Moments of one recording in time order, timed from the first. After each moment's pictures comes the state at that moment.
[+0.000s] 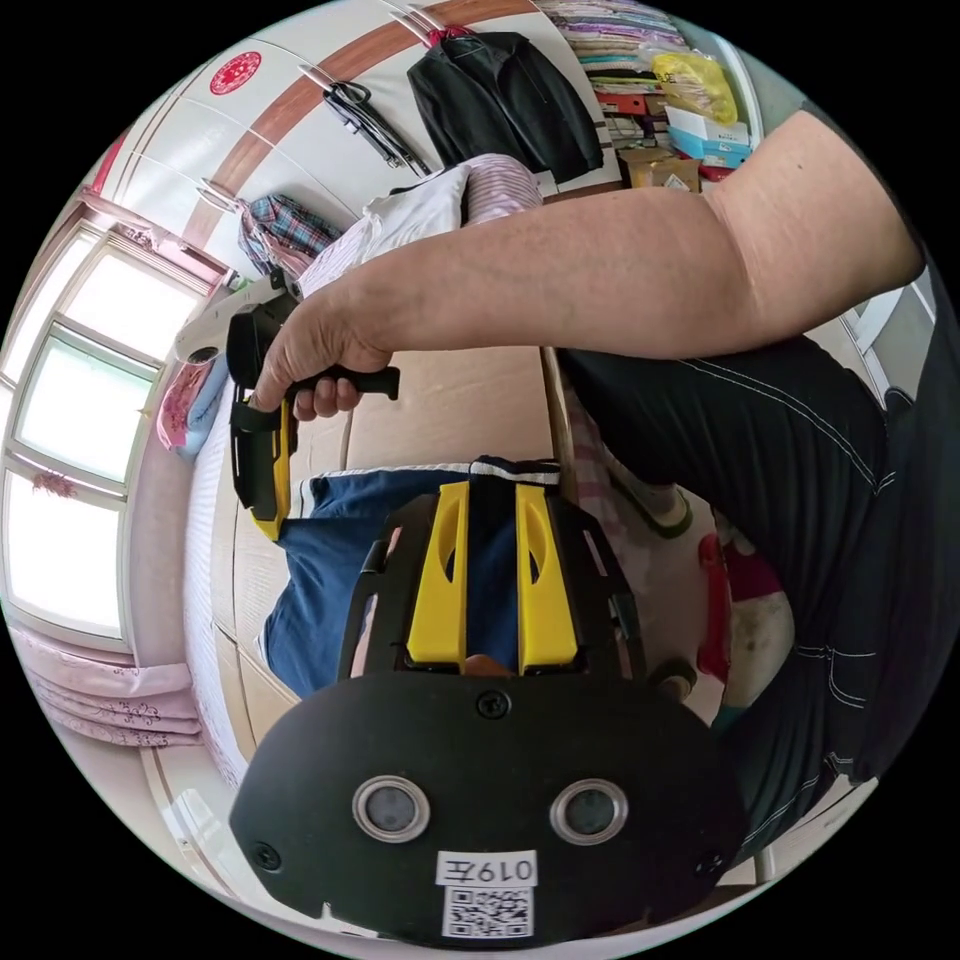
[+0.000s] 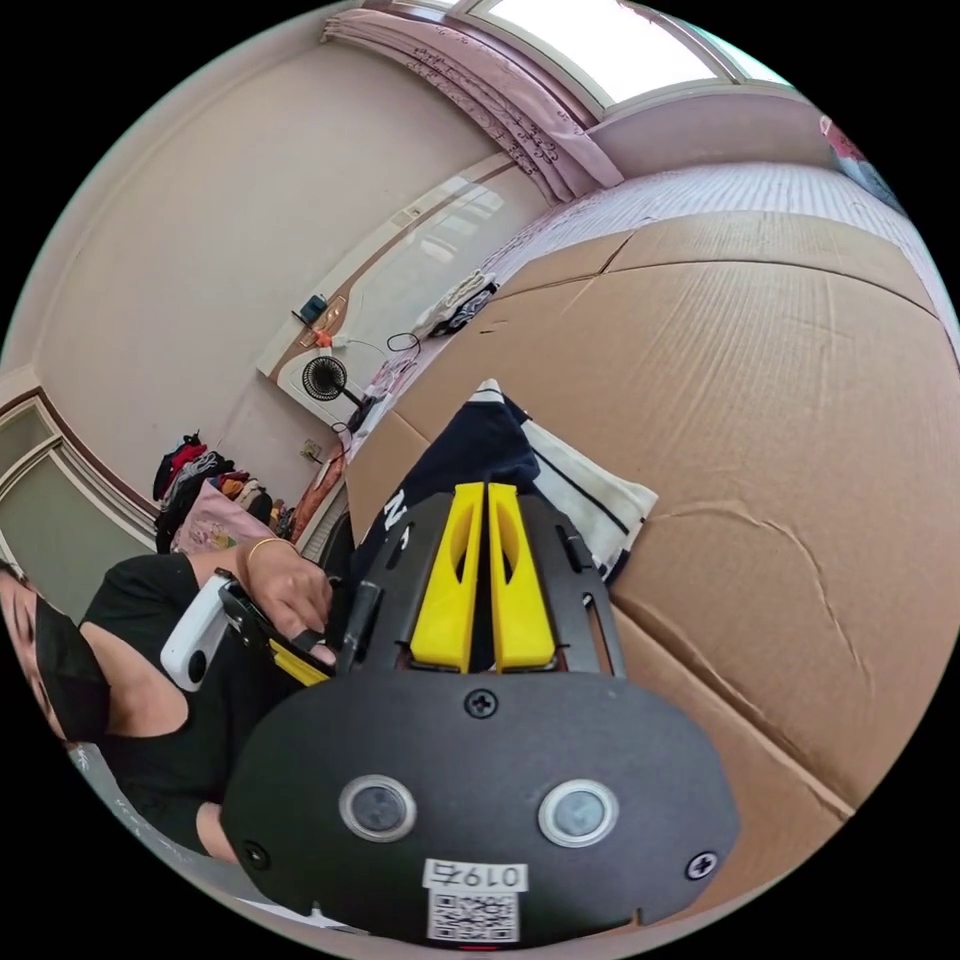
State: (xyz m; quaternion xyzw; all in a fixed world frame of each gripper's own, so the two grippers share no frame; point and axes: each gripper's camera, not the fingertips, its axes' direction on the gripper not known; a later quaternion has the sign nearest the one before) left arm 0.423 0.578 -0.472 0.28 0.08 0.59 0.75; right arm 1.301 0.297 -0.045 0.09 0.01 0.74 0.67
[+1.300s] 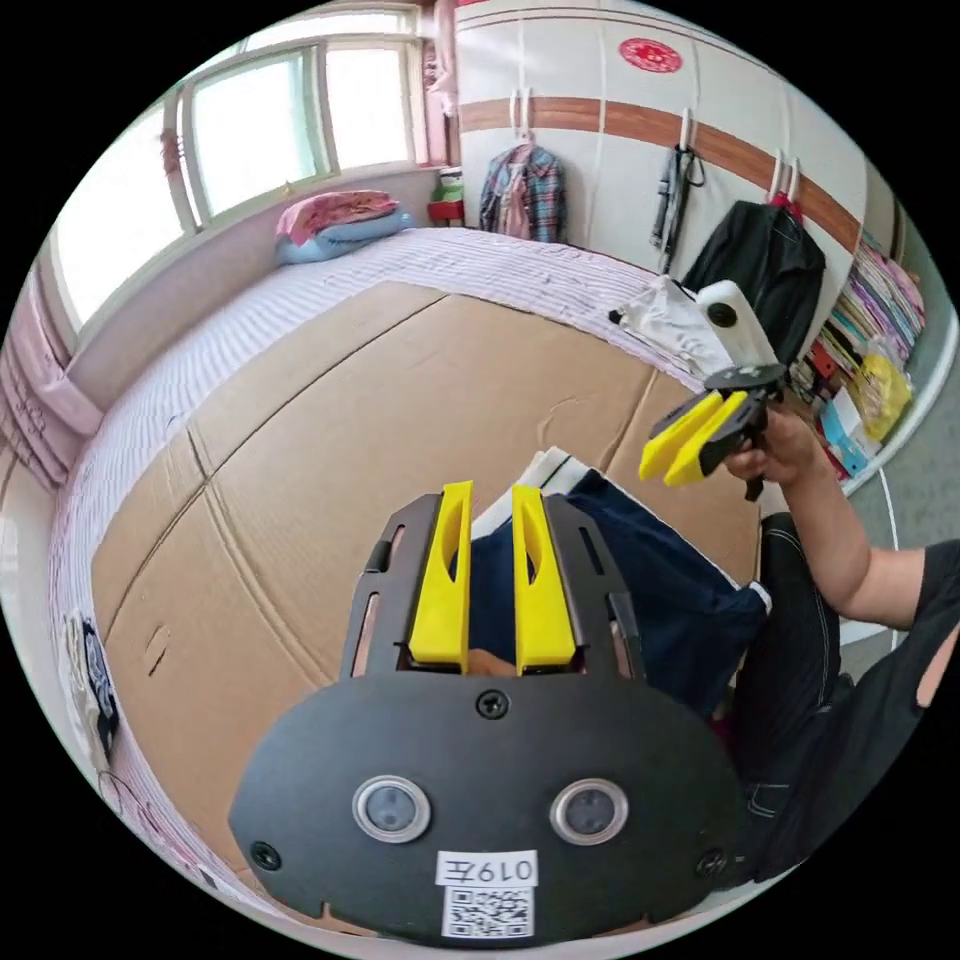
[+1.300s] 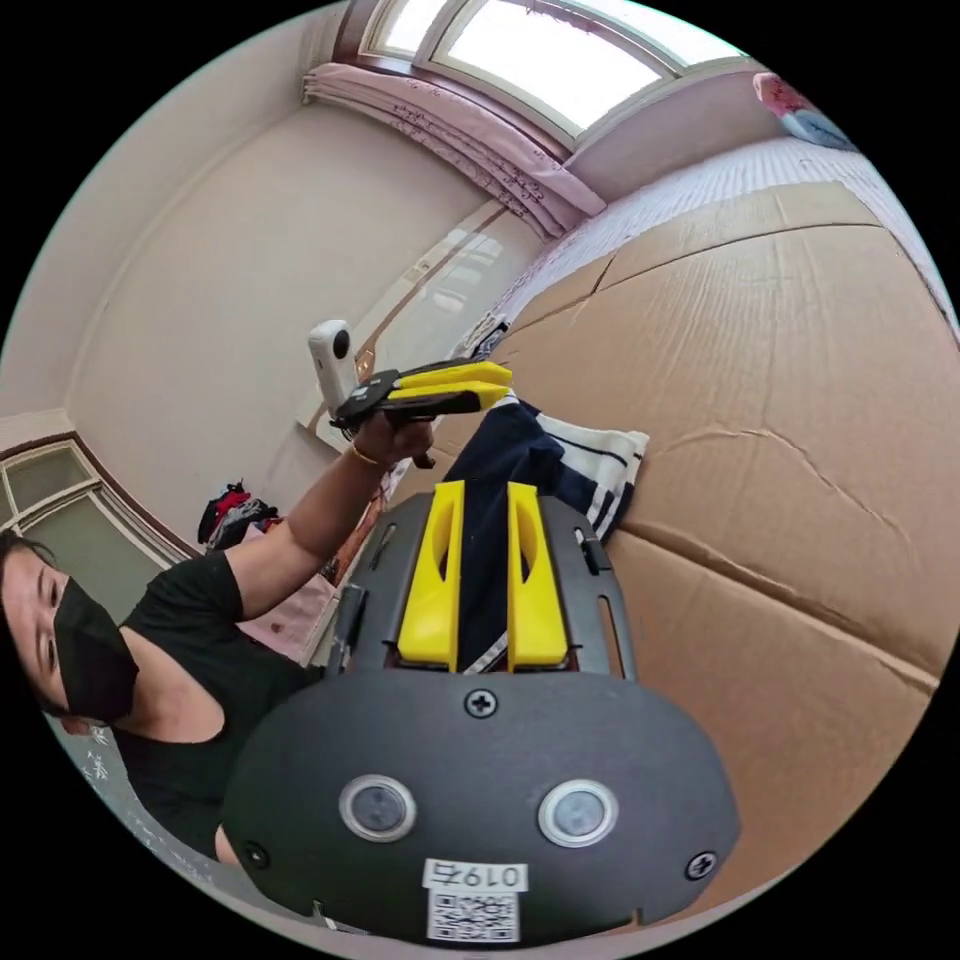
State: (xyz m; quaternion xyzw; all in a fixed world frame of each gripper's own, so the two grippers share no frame) left arm 0.119 0.220 -0.412 0.23 0.27 0.28 0.89; right arm 1.293 0.279 -0.097 0.19 0.02 0.76 0.62
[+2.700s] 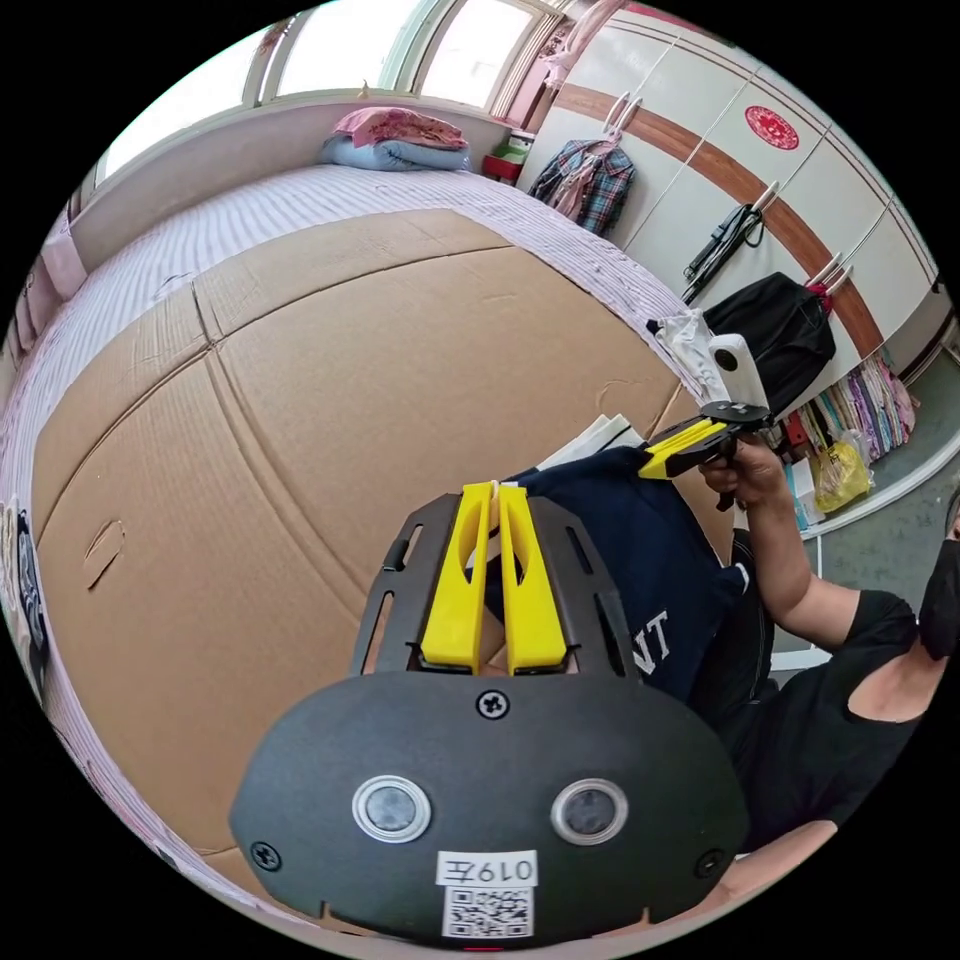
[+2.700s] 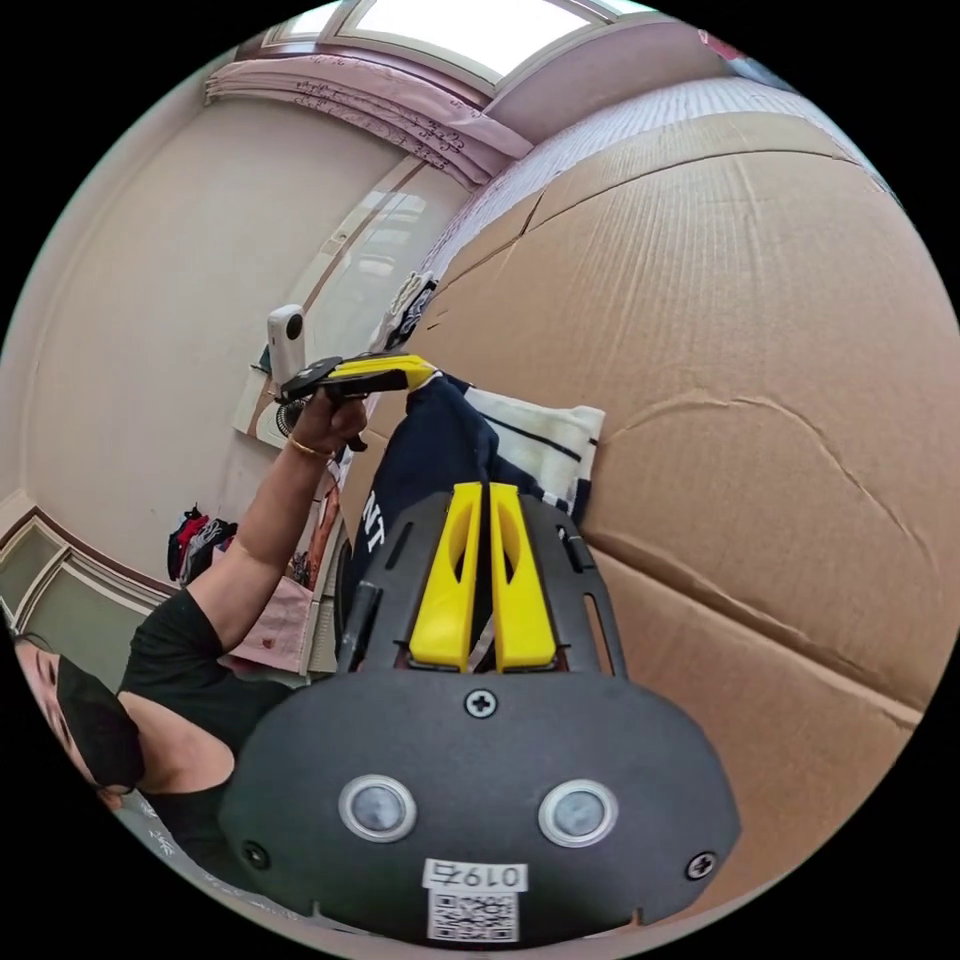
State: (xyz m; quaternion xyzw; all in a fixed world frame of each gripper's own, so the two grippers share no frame) left arm -0.070 0.071 -0.266 0.11 0.36 0.22 0.90; right arm 1.479 0.254 -0.148 0.10 -0.01 0.82 0.57
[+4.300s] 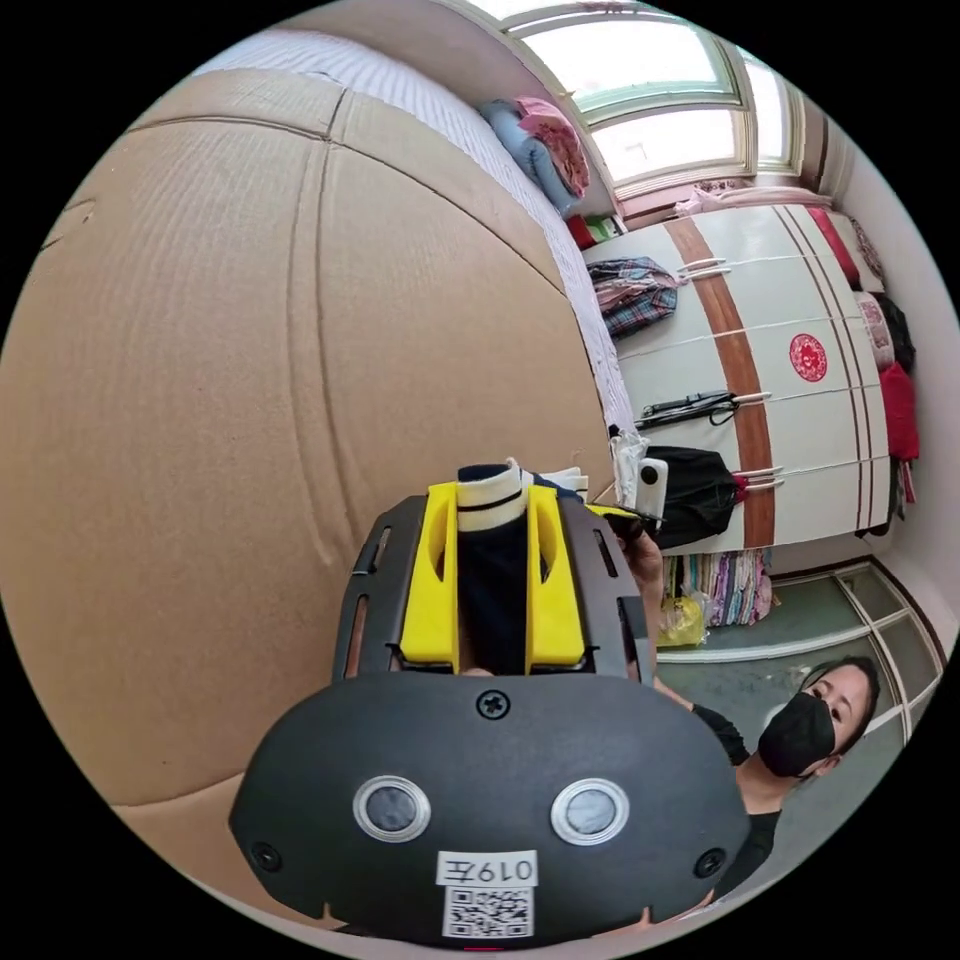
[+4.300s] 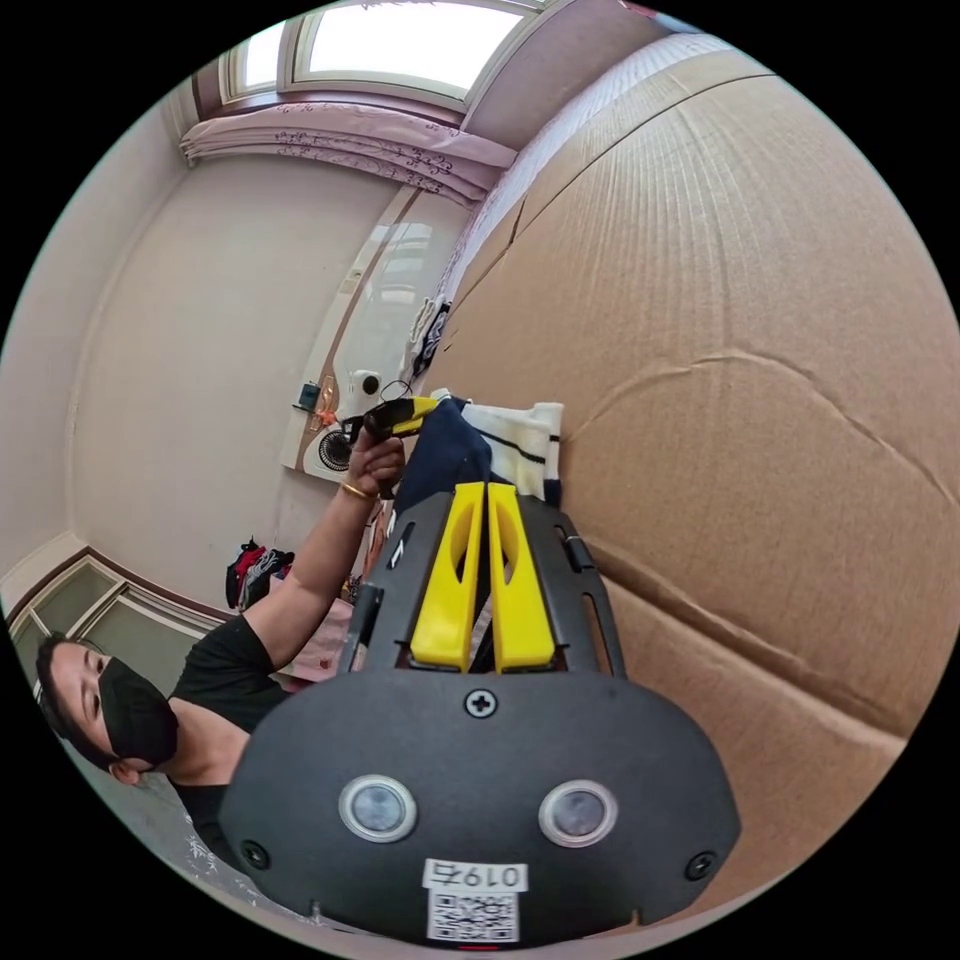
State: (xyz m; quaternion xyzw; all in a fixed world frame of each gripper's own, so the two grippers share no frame) left arm -0.171 0.048 -0.073 0.00 0.59 -0.02 0.81; right arm 1.518 0.307 -0.384 0.19 -0.05 0.83 0.52
